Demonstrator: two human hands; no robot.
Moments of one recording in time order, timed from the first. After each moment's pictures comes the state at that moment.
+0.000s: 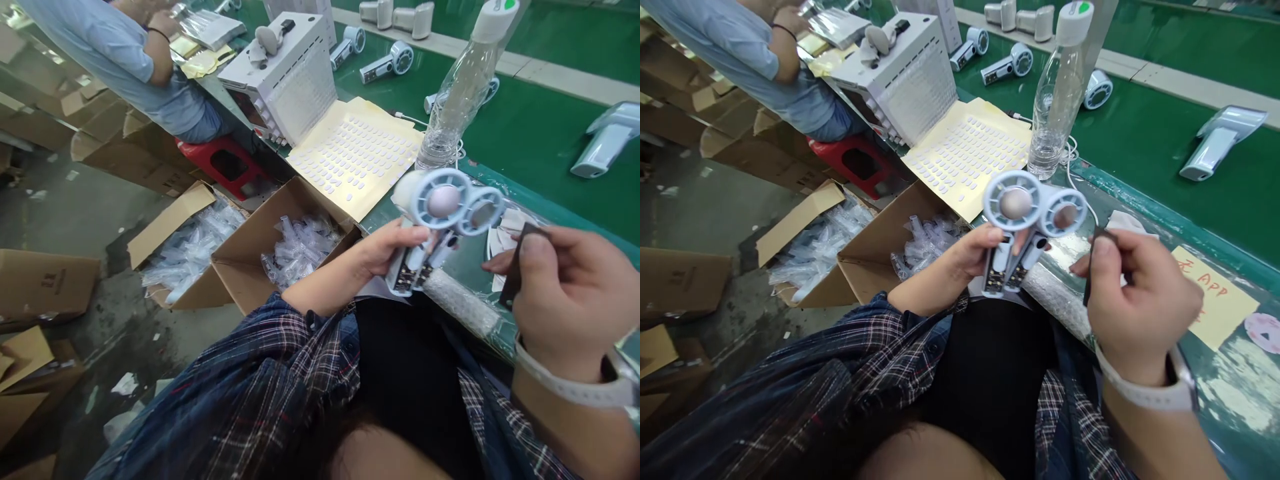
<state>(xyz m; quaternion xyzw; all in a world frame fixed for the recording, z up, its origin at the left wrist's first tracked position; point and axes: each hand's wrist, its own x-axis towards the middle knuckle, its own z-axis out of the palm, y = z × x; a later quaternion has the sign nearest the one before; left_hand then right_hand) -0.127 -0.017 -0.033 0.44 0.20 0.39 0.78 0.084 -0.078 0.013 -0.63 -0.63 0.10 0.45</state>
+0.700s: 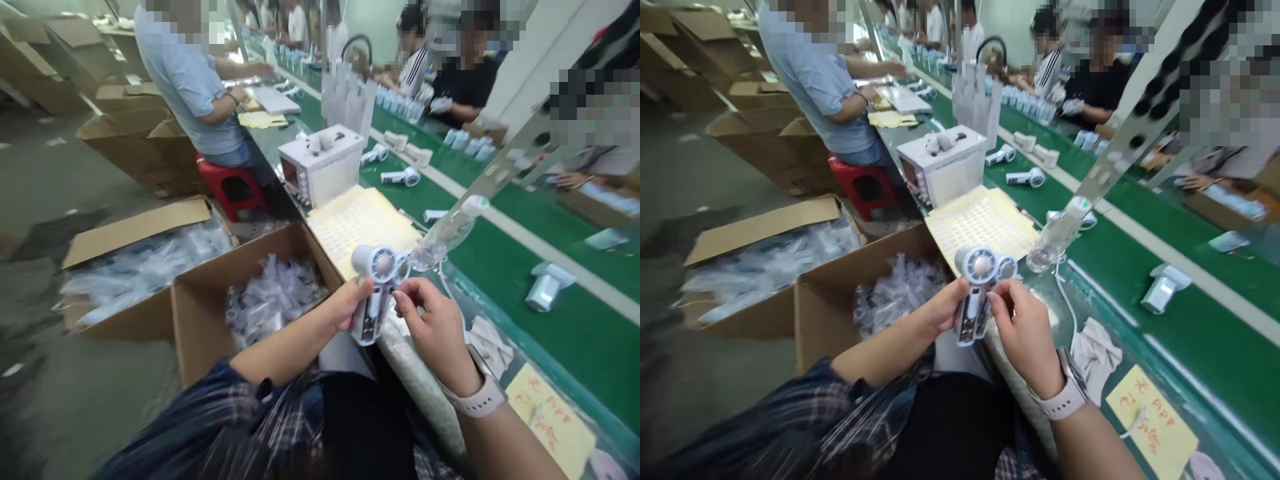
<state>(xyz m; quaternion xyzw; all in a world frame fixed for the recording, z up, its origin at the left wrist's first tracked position) -0.182 -0.014 -0.044 0.25 0.27 0.56 0.74 -0.003 -0.003 0.040 -0.40 -0.79 0.25 0.39</state>
